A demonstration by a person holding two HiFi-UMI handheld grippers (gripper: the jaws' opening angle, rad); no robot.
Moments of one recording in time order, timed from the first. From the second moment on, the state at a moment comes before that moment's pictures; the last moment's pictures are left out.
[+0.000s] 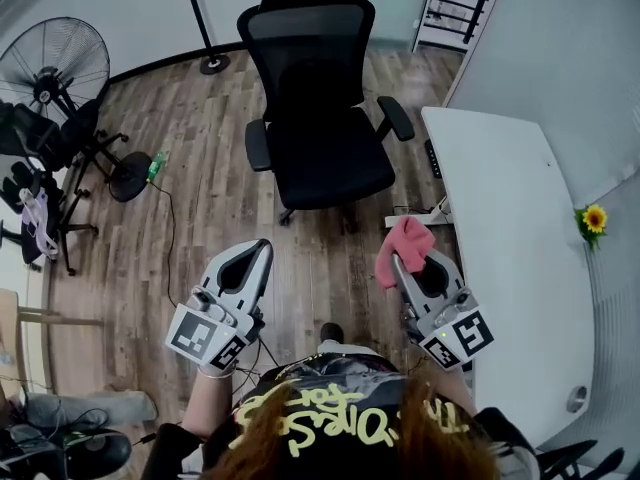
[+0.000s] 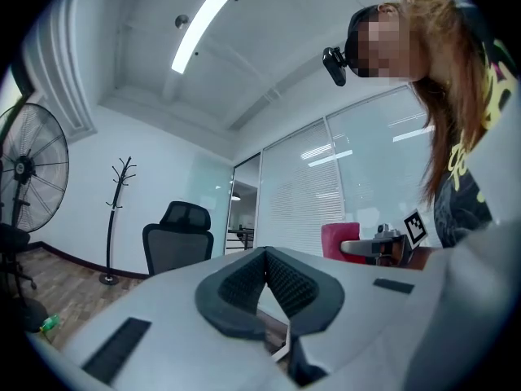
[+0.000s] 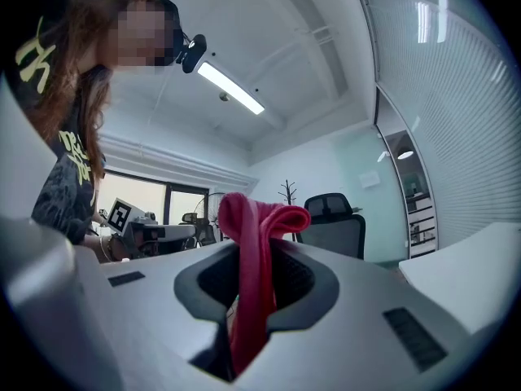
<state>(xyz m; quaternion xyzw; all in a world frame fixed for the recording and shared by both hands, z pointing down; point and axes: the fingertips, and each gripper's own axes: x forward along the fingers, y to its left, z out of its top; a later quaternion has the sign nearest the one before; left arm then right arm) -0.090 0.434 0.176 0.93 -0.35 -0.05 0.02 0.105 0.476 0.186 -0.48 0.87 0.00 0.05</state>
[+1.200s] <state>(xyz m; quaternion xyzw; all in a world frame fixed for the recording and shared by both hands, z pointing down) -0.072 0.378 0.196 0.92 -0.40 -0.04 0.04 0.127 0.414 0.199 -0.45 0.89 -0.01 0.04</state>
